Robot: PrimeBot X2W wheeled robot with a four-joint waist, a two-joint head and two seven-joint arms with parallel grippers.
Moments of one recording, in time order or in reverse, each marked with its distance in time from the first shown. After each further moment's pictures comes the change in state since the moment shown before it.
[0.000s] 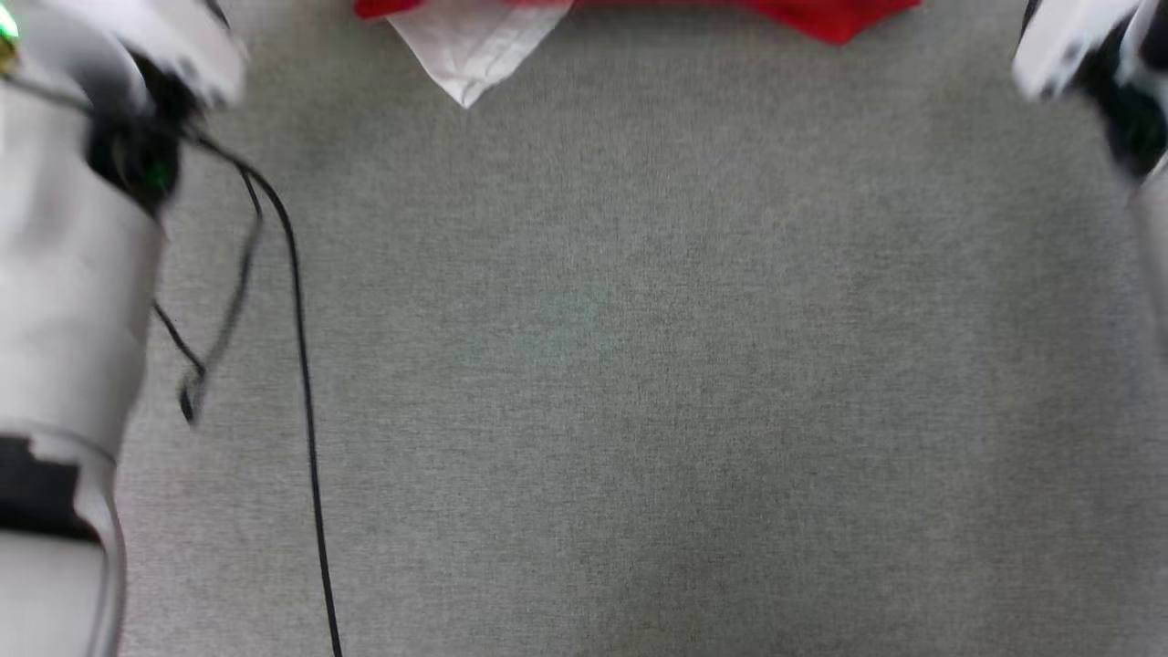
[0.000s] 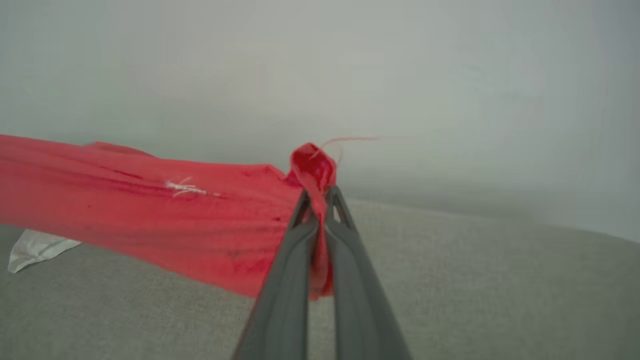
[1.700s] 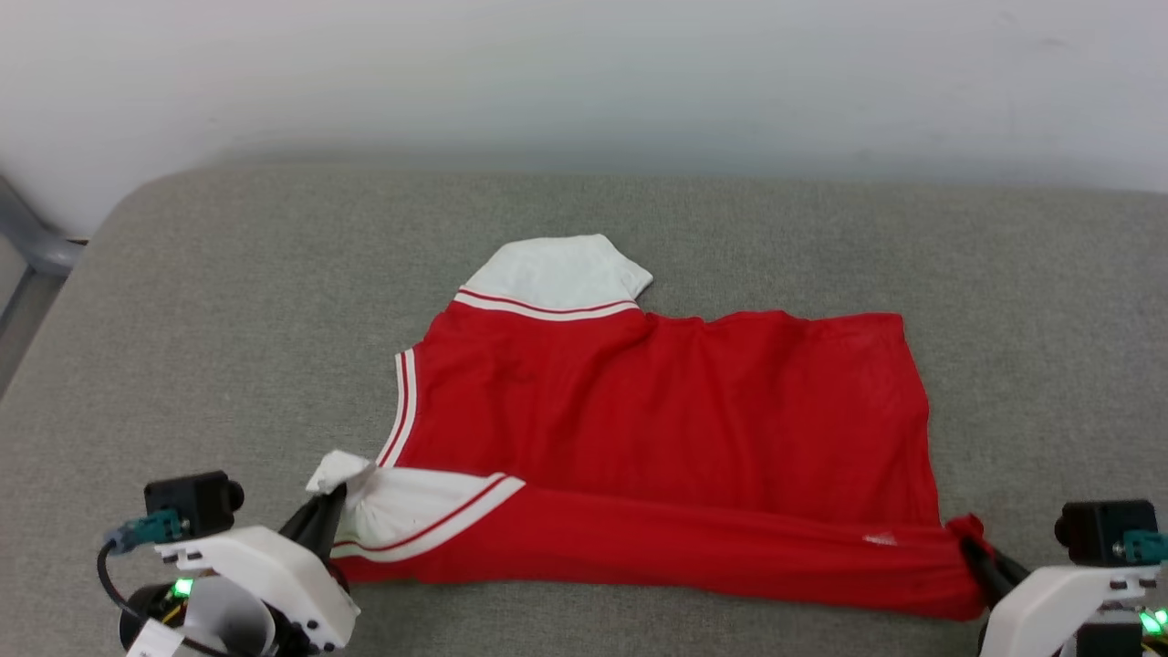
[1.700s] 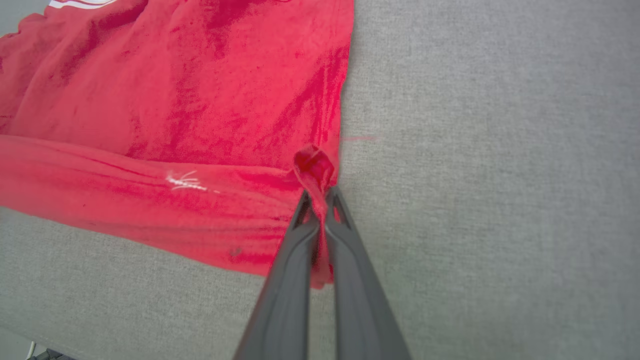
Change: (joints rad) left arm 1.157 0.207 -0.043 -0.937 -0.170 0.366 0.102; right arm 1.376 0.166 -0.375 -1.051 -0.179 0.000 0.449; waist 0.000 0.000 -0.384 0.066
